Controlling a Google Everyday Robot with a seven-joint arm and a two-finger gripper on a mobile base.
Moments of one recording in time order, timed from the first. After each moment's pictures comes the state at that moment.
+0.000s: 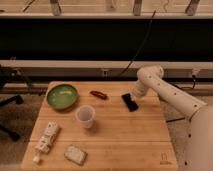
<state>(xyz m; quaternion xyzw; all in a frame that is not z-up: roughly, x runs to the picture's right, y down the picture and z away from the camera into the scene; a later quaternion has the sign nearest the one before) 0.193 0.075 0.925 -0.26 -0.11 -0.08 0.96</state>
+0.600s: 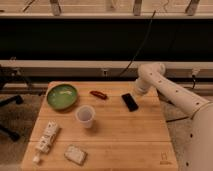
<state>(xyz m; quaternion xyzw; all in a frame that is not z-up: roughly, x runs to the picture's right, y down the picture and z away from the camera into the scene) 0.200 0.050 0.888 -0.27 -0.09 -0.07 0.96</state>
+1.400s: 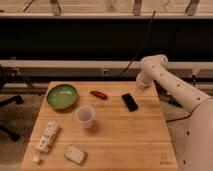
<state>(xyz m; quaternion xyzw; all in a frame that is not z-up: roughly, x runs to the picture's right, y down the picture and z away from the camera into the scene) 0.215 0.043 0.902 -0.27 -0.08 -0.06 0.96</state>
